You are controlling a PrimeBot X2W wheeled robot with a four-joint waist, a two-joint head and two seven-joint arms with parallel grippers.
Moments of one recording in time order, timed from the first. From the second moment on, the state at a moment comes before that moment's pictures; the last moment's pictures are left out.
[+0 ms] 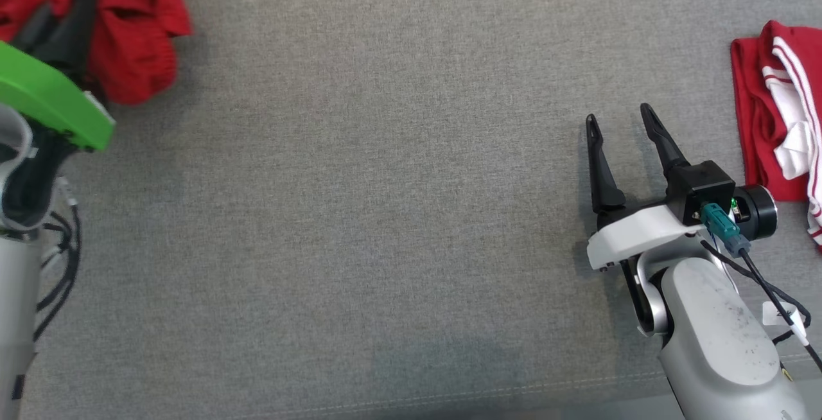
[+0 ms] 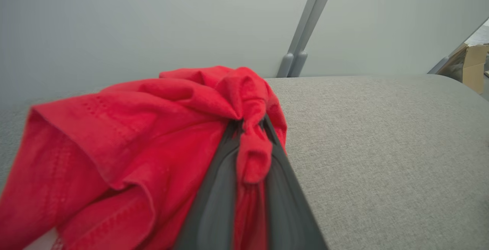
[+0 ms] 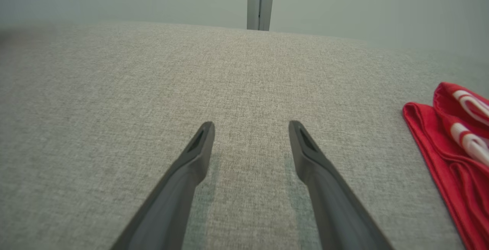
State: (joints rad) left arm -0.70 0.42 -0.21 0.25 -0.74 -0.12 0.19; right arm -0.28 -0.09 0.24 0.24 0.06 -0.11 -0.25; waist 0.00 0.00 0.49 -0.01
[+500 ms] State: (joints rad) left arm -0.68 0.18 -0.44 -0.14 -1.24 -0.13 0.49; right arm -0.21 -0.06 0.26 0.25 0.12 -0.12 -0.25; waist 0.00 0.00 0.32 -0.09
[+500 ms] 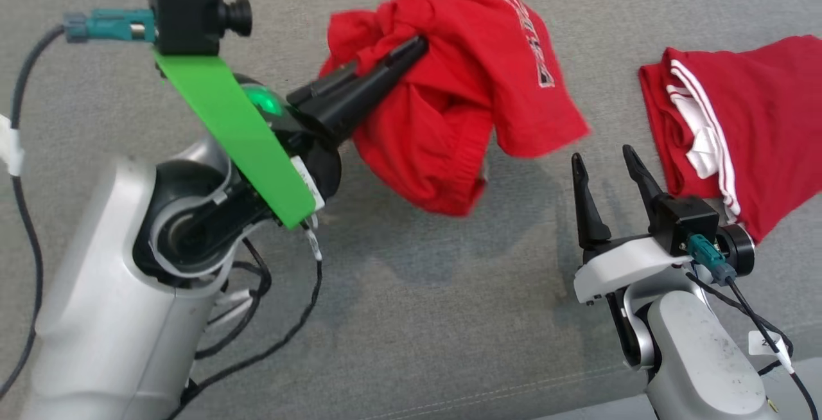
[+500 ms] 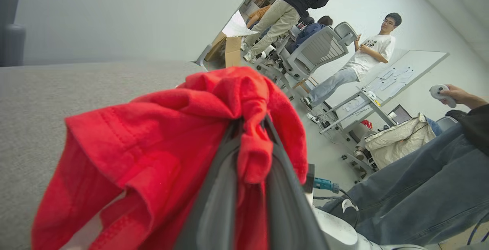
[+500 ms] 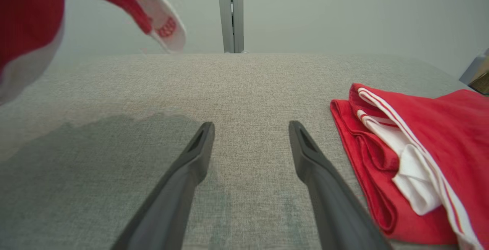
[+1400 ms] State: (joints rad) left arm -0.23 0.38 -0.55 -0.05 -0.86 -0.06 0.39; right arm -0.15 -0.06 0.23 0.21 0.10 -0.12 -0.25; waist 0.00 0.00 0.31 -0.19
